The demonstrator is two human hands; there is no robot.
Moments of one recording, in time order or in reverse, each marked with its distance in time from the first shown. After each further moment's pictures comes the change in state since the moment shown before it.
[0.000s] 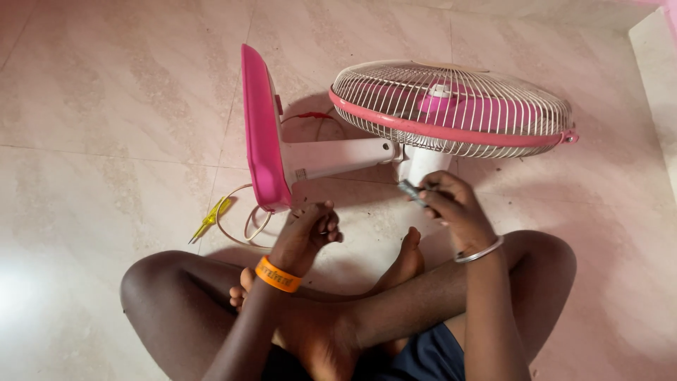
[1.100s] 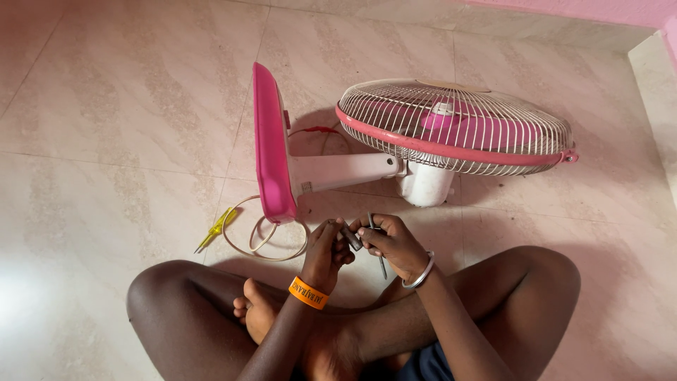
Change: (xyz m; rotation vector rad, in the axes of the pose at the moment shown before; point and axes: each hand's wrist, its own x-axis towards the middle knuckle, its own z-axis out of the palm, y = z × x) left_hand 0.009 -0.035 0.018 -0.071 0.277 -0.022; right_hand 0.004 0.024 0.098 0.192 -0.302 0.147
